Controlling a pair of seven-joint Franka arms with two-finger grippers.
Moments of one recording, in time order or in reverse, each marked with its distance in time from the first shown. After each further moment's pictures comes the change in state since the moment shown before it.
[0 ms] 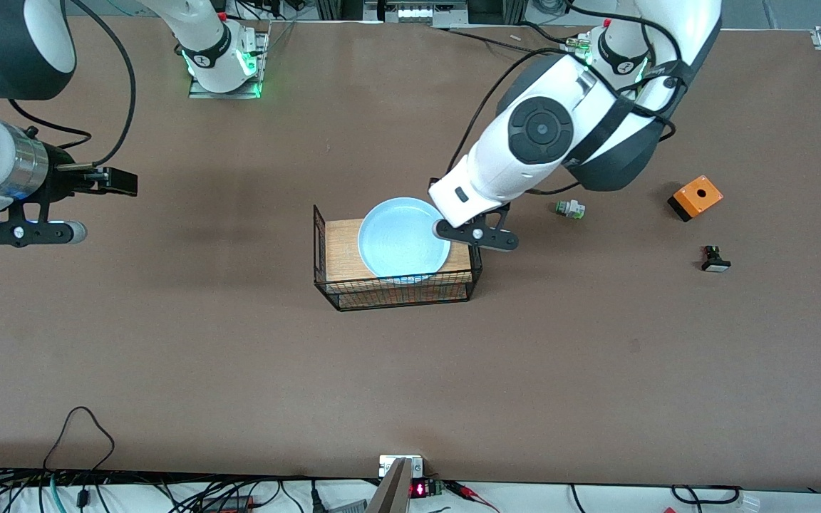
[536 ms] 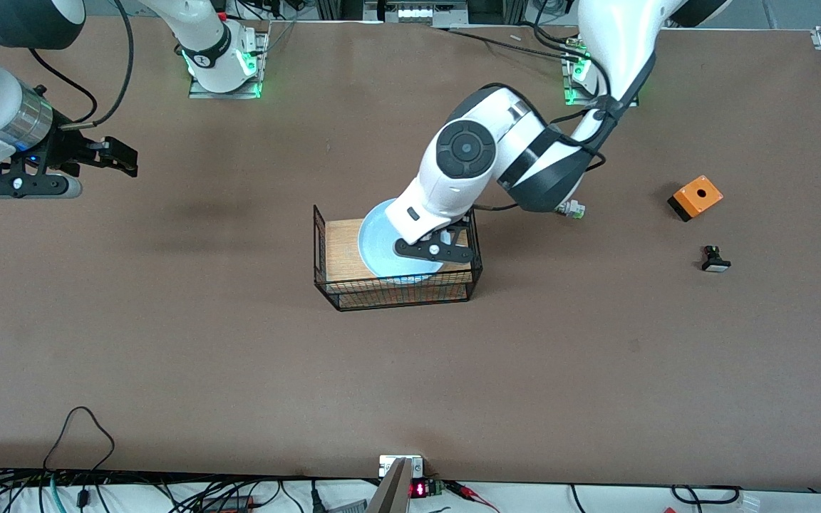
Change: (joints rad) left arm -0.175 0.144 0.107 0.076 0.096 0.134 -0.103; right arm -0.062 -0.270 0.033 -0.400 -0.014 0.272 -0.001
